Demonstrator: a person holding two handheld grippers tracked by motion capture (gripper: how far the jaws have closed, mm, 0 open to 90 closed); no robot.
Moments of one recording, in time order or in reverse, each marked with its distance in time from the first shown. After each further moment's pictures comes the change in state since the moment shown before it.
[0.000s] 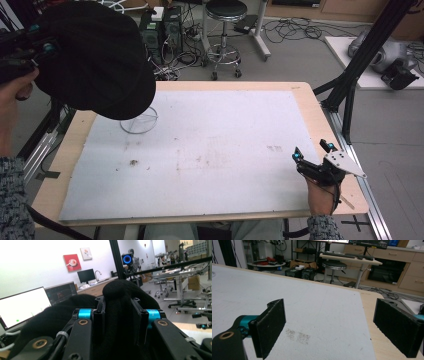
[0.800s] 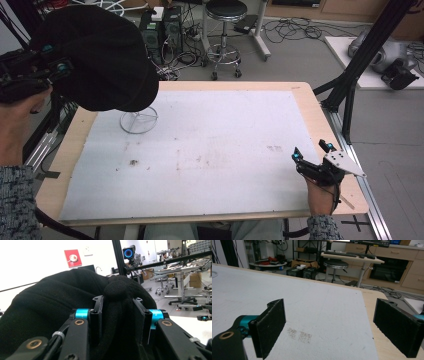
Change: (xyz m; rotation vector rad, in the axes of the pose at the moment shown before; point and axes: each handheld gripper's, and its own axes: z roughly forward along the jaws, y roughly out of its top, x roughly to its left) left arm -0.006 -0.035 -0.003 0.006 0.009 -0.030; right arm -0.001 -0.001 0.001 0.005 0.012 0.005
